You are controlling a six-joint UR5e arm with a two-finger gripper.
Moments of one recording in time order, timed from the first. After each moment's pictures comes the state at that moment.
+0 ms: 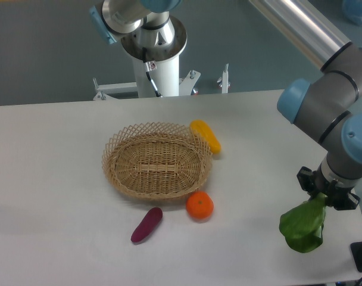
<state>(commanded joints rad) 2.67 -2.29 -1.01 -1.35 1.62 1.35</state>
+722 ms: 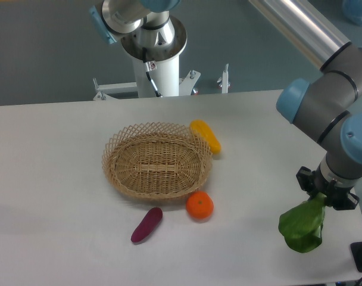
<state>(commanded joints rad) 2.67 -2.29 -1.01 -1.35 1.61 1.35</state>
